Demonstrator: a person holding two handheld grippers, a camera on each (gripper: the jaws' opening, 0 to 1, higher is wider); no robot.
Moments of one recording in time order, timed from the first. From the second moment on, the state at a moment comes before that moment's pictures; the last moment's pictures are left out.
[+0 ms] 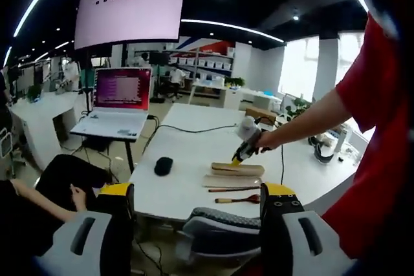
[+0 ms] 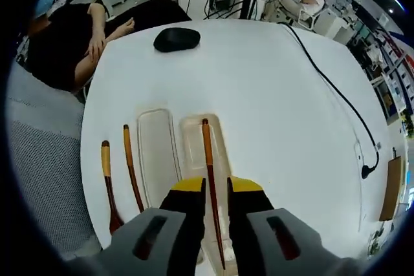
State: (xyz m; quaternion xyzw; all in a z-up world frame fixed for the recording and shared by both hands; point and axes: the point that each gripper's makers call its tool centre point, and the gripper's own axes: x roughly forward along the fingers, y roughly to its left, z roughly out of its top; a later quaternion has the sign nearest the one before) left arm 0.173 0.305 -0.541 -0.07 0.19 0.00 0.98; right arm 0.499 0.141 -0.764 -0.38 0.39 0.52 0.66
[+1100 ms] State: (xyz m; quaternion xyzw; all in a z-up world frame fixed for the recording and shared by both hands) left arm 0.187 0.291 -0.546 -0.03 0.20 -0.05 0.98; right arm 0.482 0.137 -0.742 -0.39 0.33 0.55 0.66
